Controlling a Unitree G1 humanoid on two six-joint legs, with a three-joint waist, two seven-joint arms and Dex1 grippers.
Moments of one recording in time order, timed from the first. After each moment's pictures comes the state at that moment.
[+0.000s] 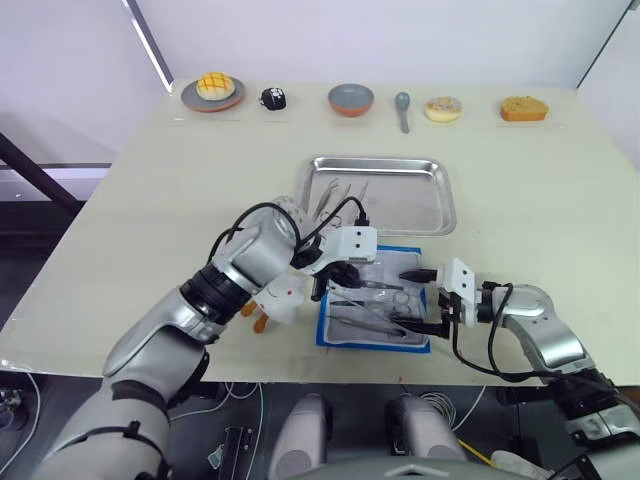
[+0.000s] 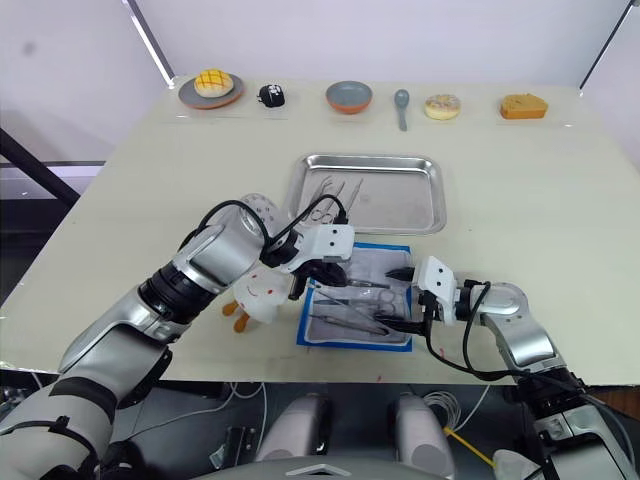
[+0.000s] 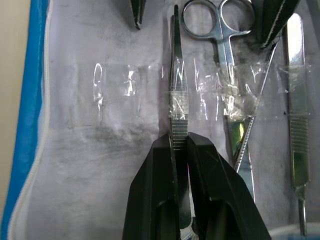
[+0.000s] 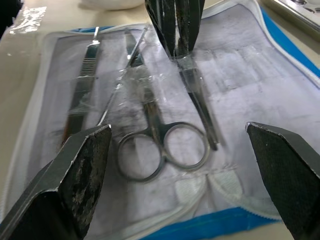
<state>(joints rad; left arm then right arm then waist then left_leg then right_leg) -0.90 0.58 -0.65 0.06 0.10 0.65 -1.37 -0.24 -0.51 0.24 0.10 0.22 0.06 1.08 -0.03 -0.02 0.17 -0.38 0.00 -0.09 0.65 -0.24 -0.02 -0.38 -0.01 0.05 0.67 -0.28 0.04</state>
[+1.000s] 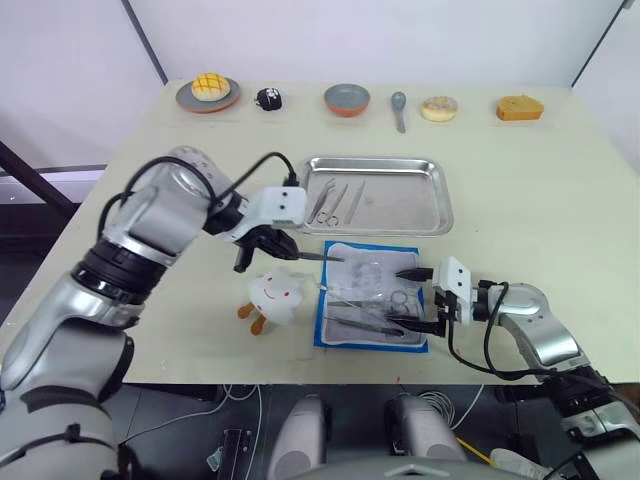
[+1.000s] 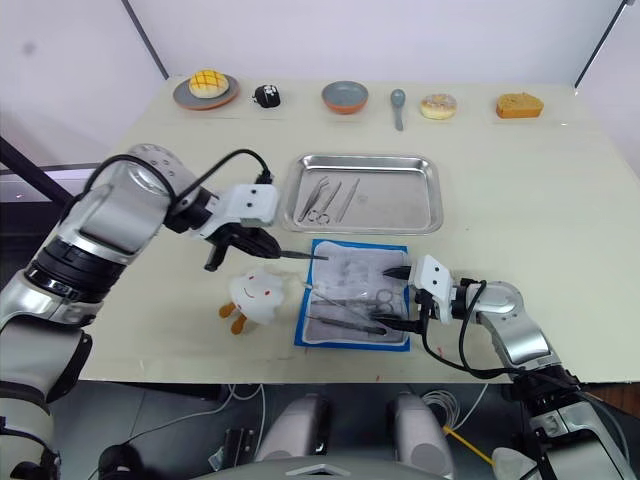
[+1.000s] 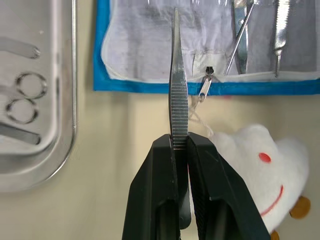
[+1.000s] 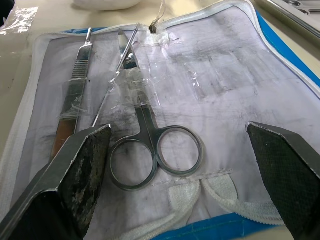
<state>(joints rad) -0.92 0.92 -0.45 0.06 -0.01 0.54 -1.54 -0.26 -0.50 0.25 0.12 0.21 0.05 1.07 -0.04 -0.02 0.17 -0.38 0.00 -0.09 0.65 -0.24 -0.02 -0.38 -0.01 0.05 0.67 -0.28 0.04</state>
